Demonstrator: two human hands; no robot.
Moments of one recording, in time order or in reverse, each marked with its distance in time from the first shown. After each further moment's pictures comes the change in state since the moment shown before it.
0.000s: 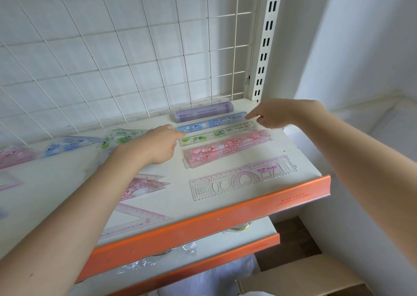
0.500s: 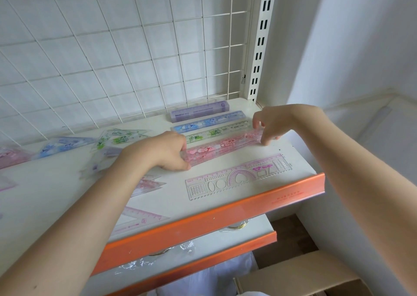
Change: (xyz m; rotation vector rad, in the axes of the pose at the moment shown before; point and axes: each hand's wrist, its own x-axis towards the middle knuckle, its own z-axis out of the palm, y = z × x) left_hand -0.009 0.029 -0.007 -0.040 -0.110 -0.004; right_hand -0.009 0.005 0.009 0.087 -0.181 0.134
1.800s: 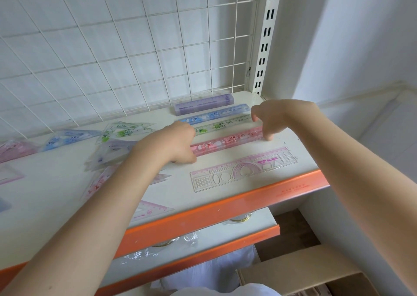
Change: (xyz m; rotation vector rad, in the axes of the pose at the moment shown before) left_hand -0.003 0.010 0.001 0.012 0.063 -0.019; right_hand -0.009 -0.026 0.002 -0.141 0.060 0.040
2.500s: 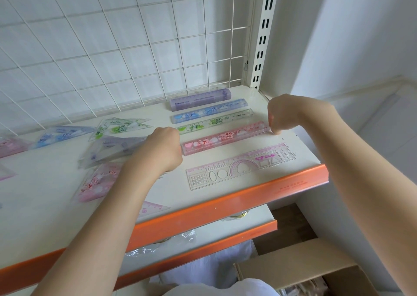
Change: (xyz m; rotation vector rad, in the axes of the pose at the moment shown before) left_hand -0.010 -0.006 0.023 -0.205 0.116 -0.227; right_hand 0.001 0.023 0.014 0.123 0.061 0.066
